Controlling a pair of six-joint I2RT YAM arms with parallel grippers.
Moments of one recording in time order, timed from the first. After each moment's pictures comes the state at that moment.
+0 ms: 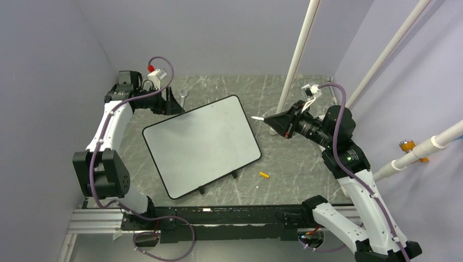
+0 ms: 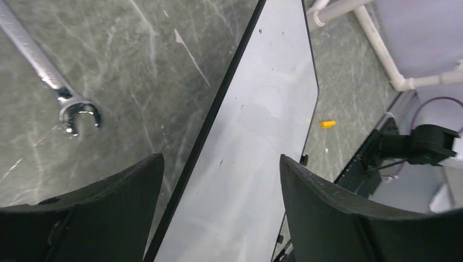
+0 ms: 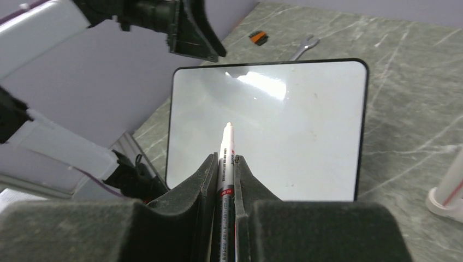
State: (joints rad) left arm 0.05 1.52 1.39 -0.72 0.81 0.09; right arm 0.36 0.80 1.07 -0.37 -0.51 0.39
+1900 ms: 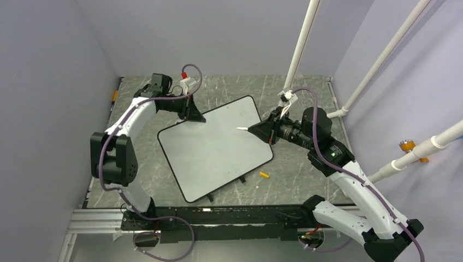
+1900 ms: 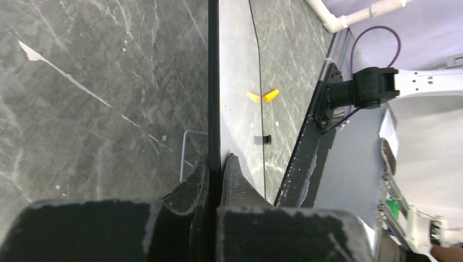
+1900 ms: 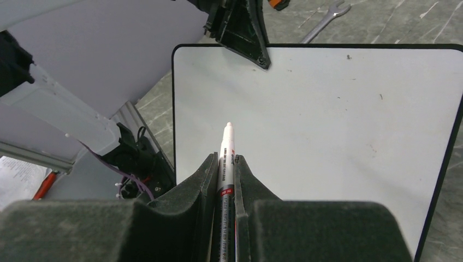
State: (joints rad) left arm -0.16 1.72 1.42 -0.68 1.04 0.12; right arm 0.59 0.88 1.02 -0.31 -0.40 0.38
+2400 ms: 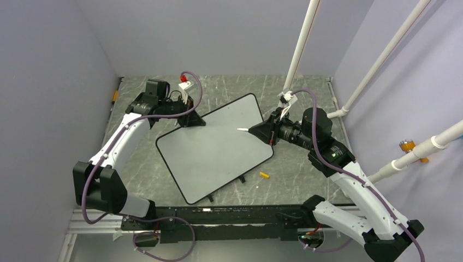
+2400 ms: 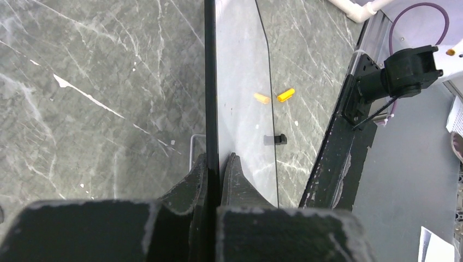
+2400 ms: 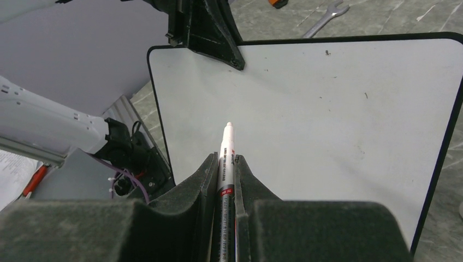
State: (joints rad) left arm -0.22 1.42 1.23 -0.55 0.89 0.16; right arm 0.59 0.88 1.02 -0.33 -0.39 0.34
